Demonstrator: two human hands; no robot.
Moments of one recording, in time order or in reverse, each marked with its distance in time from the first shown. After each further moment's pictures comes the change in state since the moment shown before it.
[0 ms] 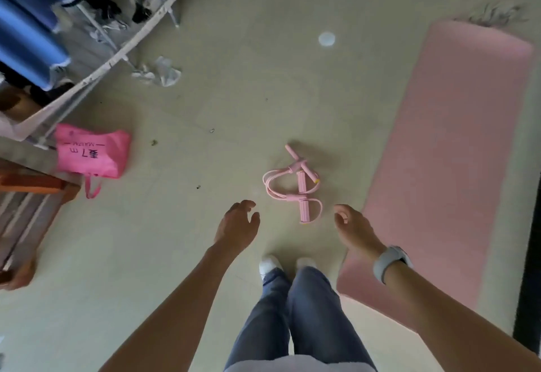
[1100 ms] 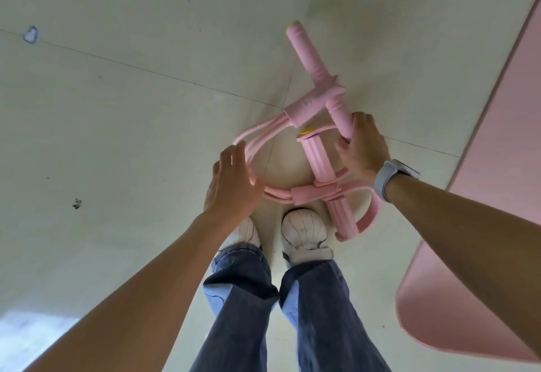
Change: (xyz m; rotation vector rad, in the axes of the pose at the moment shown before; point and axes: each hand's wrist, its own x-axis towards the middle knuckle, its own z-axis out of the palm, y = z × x) left_hand 0.534 -0.136 0.259 0.187 -0.333 0.048; right_hand 0.579 0.156 0.229 -0.298 0.162 0.151
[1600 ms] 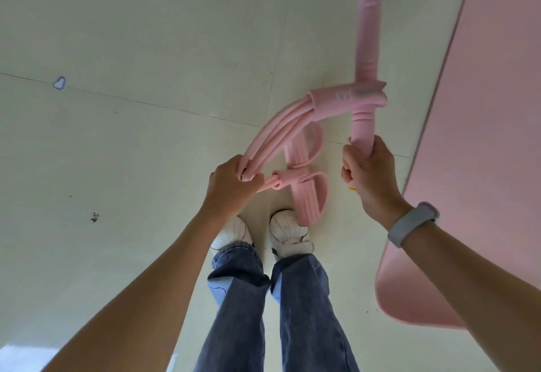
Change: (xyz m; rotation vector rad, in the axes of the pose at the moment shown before) left_hand -0.052 0.058 -0.053 -0.377 0.026 0.092; right_hand -0.092 -0.017 -0.106 0.953 0.107 0.236
